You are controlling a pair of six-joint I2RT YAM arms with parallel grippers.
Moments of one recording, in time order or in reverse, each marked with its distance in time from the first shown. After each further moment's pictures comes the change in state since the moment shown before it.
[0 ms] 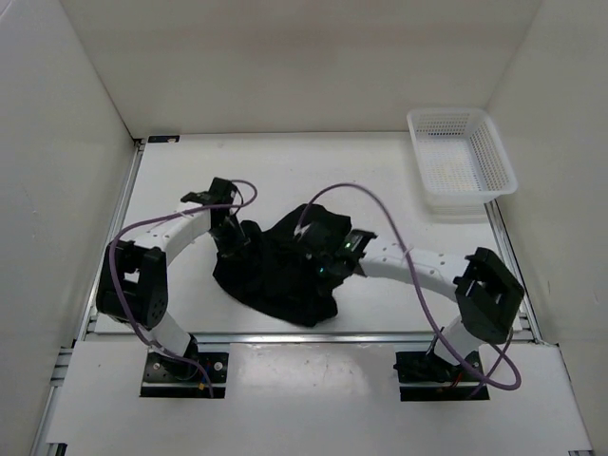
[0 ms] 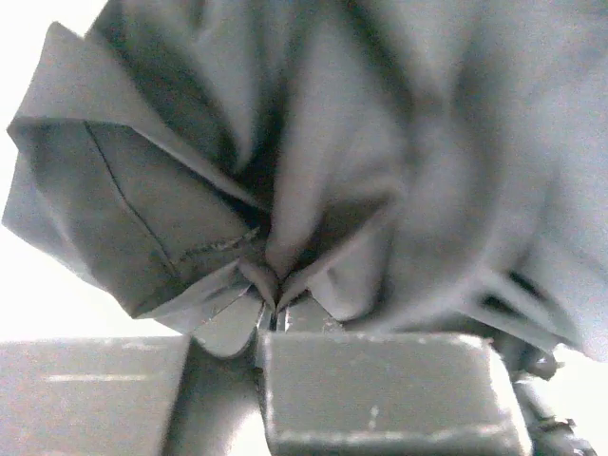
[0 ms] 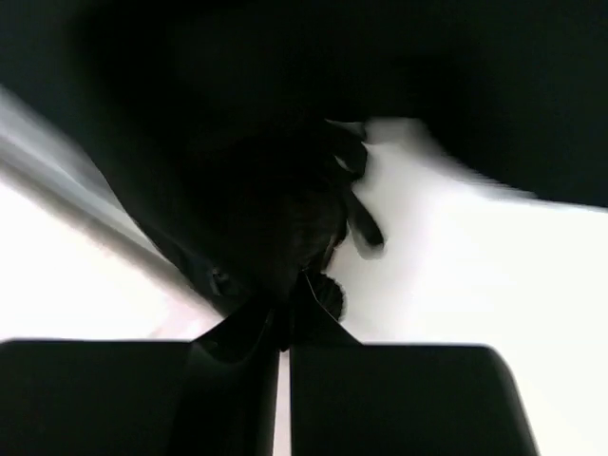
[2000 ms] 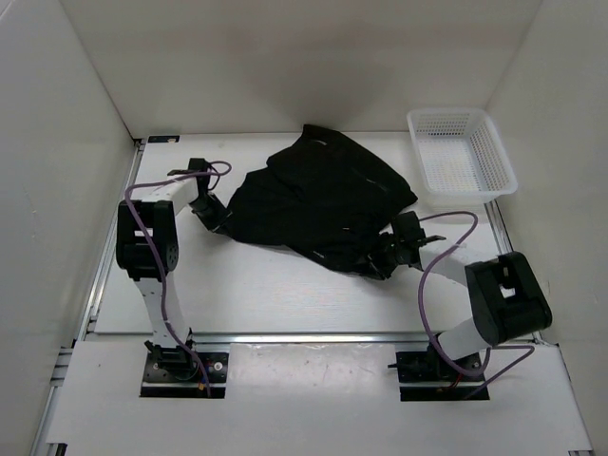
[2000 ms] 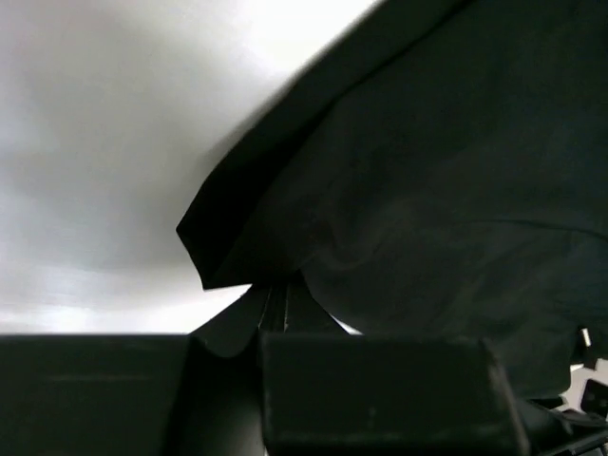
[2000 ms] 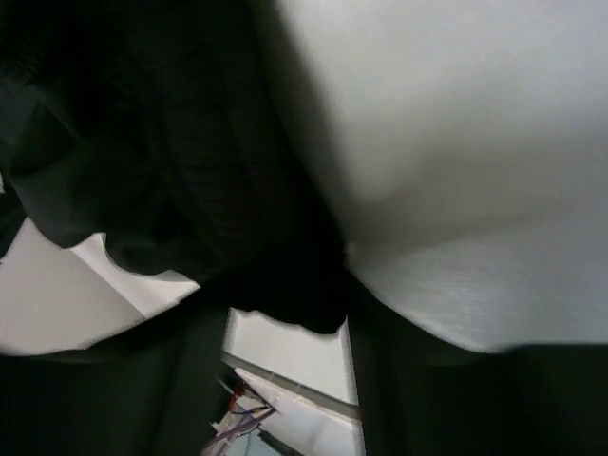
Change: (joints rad) left arm 0.242 0.402 0.380 0.003 0.058 0.020; right arm -0.759 -0.128 -0.465 0.470 -0.327 0.678
